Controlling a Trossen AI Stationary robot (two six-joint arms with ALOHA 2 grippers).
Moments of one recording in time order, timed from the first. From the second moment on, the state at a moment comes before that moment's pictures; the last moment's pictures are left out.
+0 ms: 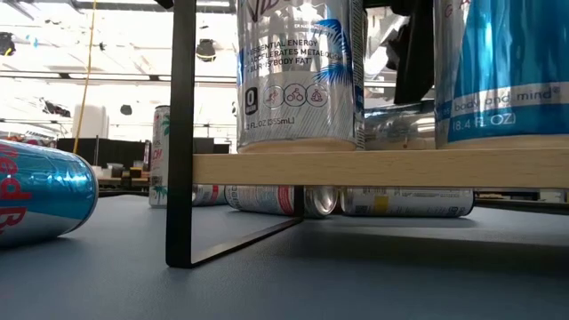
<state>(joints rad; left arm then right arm) -0.59 1.54 1.50 -1.13 -0.71 -0.82 0.41 1.78 1.35 -0.81 0.07 0.63</state>
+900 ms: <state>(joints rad) -0.59 1.54 1.50 -1.13 -0.72 -0.81 0.44 1.72 1.35 -0.85 0.15 0.68</state>
